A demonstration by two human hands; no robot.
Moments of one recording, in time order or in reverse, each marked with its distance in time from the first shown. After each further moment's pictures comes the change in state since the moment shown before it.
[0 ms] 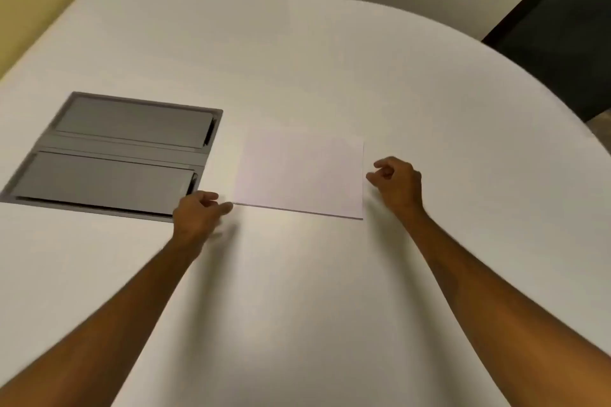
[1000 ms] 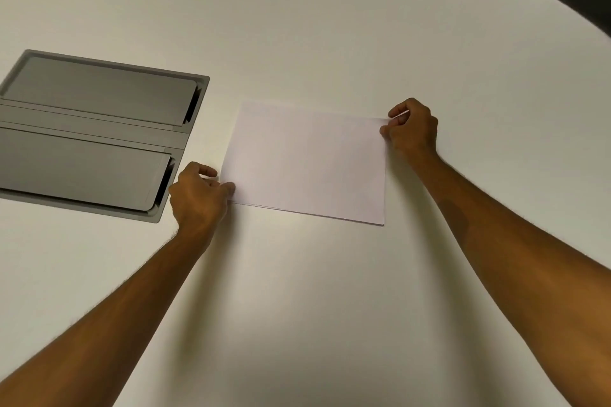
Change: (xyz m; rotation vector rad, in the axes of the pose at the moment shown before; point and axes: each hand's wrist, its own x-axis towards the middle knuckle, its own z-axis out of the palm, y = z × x) left_hand 0.046 0.005 0.063 0.231 0.278 0.075; right_hand 0.131 0.009 0.052 -0.021 0.042 -0.003
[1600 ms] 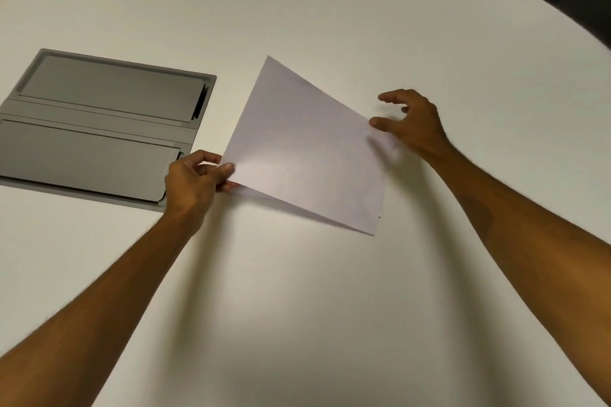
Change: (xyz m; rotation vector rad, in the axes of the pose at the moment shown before) left_hand 0.005 -0.005 -0.030 -0.440 -0.205 0.022; right_hand -0.006 -0.008 -0.031 0.002 -0.215 -0.322
